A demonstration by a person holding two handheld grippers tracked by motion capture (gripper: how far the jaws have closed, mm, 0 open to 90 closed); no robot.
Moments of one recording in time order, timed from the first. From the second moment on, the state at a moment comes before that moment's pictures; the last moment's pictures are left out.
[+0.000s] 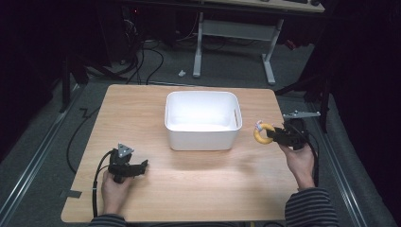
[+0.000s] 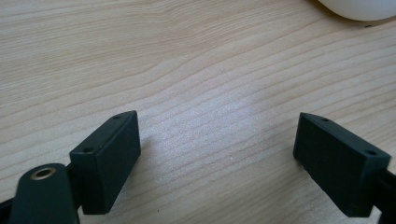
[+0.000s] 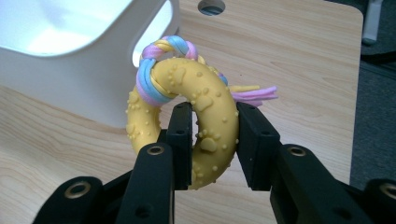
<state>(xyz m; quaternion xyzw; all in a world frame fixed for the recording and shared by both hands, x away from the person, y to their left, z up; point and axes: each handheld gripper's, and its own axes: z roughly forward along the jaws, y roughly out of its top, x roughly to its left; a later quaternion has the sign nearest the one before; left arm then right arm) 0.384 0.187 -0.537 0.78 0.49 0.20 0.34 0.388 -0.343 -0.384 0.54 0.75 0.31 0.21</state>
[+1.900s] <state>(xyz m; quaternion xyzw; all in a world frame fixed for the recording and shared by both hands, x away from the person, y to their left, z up) 0.384 0.187 -0.537 0.78 0.49 0.20 0.34 0.432 -0.273 -0.332 0.49 0.78 0.32 0.21</state>
